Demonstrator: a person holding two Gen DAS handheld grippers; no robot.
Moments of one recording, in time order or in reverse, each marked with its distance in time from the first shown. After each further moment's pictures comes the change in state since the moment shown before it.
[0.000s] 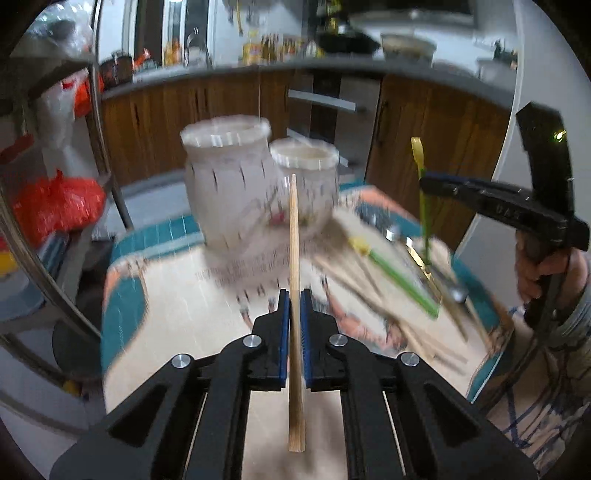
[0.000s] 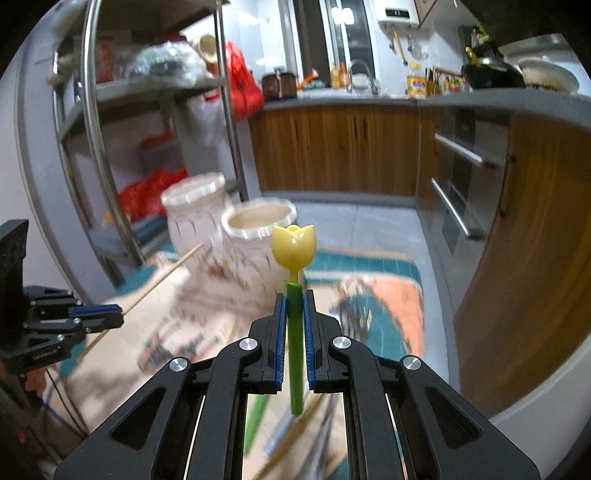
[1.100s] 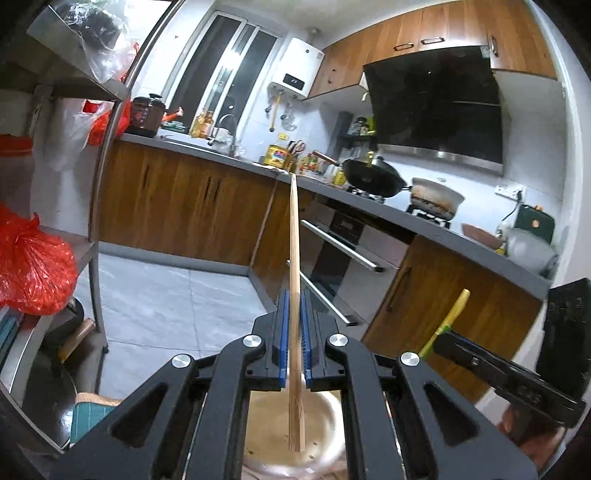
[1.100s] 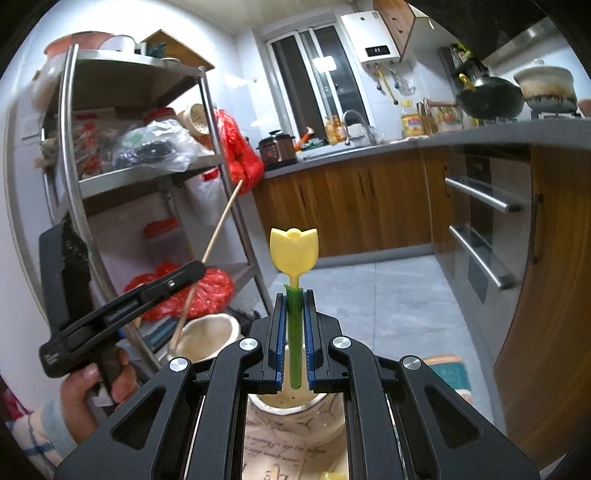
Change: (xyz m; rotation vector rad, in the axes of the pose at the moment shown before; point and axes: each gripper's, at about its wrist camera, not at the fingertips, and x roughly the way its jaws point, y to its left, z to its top) left arm 0.065 0.084 0.136 -0.258 -0.440 -0.088; right arm 0.050 0.002 0.081 0.136 -0.234 0.056
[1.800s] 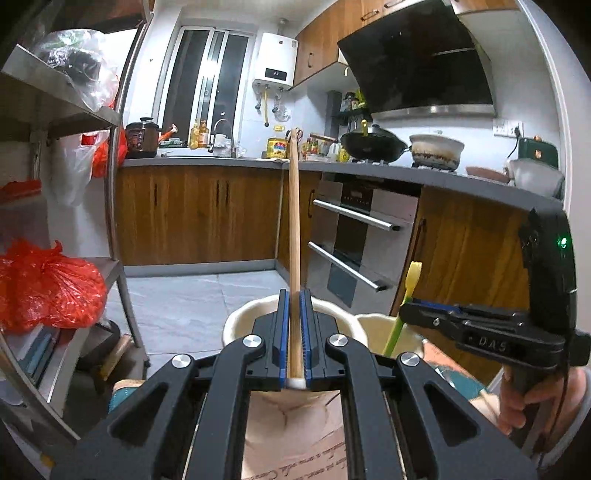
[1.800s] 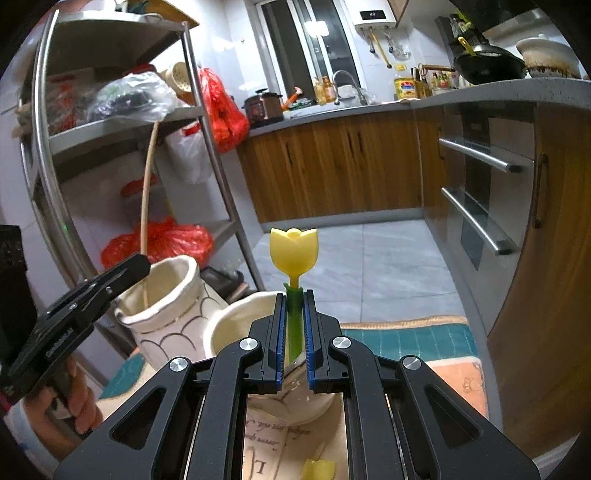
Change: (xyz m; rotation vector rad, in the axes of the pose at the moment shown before) left arm -0.024 -0.016 -0.042 0.205 0.041 0.088; right arm 0.044 -0.006 -0.030 -0.006 0.158 -0.064
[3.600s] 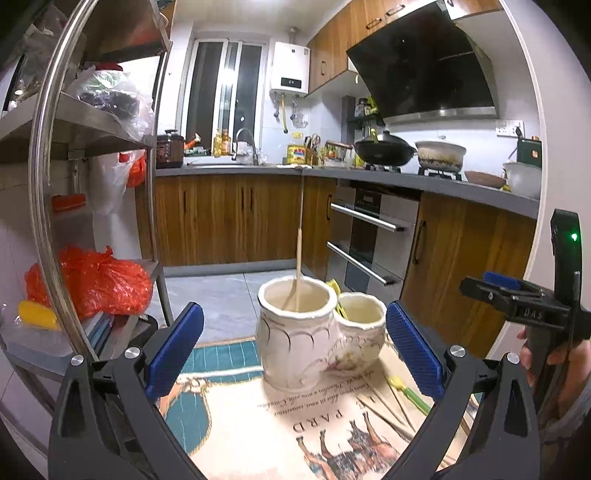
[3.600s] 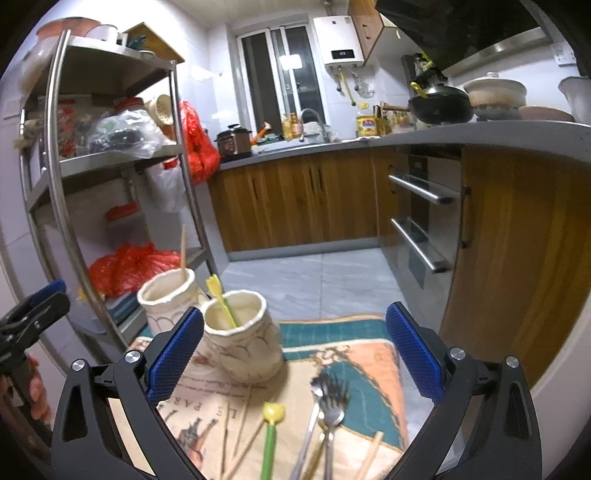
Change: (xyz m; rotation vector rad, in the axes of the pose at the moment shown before) left arm -0.115 -0.022 0.003 0.012 0.008 0.093; right arm -0.120 -0.014 -0.018 0.004 -0.130 -0.153
